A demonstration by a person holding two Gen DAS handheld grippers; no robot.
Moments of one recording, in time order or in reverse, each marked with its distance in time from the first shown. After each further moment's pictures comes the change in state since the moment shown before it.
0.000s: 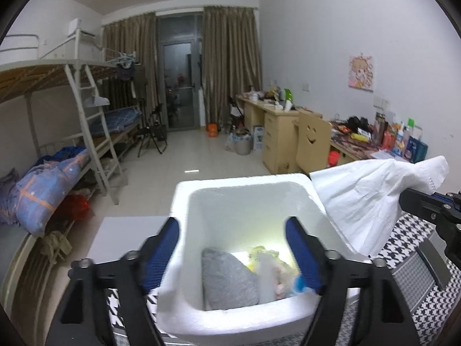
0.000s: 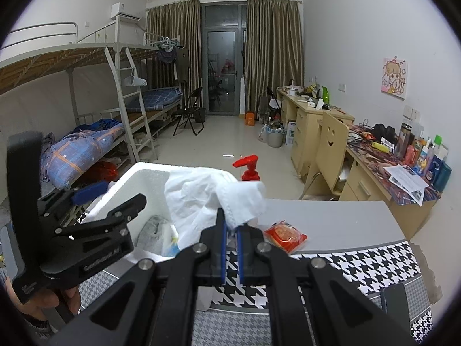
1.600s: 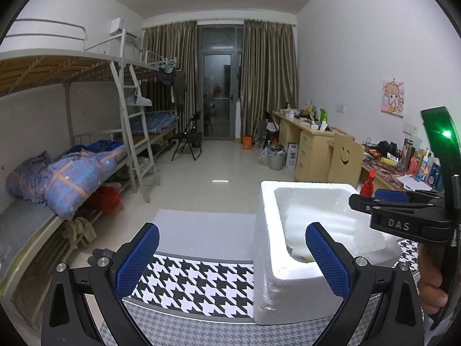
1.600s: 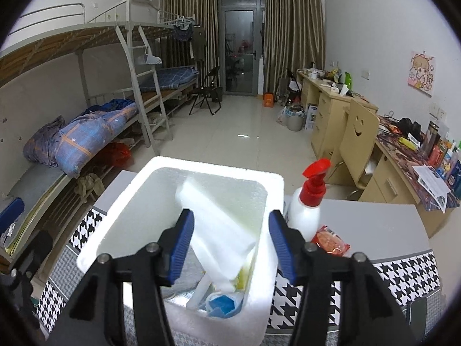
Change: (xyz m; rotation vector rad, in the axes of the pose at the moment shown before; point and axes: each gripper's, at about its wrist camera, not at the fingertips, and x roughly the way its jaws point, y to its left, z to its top) left arm -0.057 0.066 -0.021 -0.105 -0.071 0.145; right arm 0.063 0.041 0.023 -0.035 0.112 0.082
